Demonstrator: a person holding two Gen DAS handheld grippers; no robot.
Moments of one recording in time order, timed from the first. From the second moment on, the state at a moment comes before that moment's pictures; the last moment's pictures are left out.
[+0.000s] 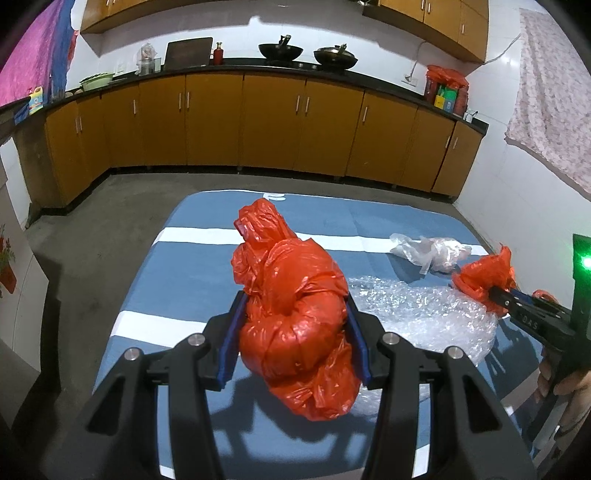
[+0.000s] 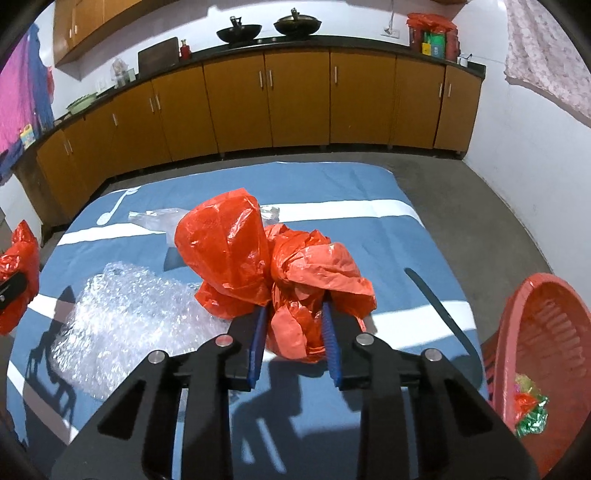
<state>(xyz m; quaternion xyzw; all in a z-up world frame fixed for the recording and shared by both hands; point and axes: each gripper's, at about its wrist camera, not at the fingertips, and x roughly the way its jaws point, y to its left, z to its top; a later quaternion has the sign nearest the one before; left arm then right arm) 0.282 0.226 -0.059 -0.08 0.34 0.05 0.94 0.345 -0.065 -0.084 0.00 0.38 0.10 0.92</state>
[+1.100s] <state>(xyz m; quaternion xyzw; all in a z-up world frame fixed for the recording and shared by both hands) 0.203 0.139 0.003 -0.05 0.29 -0.05 0.95 0.193 -0.174 -0.013 0.04 0.30 -0.02 0.95</state>
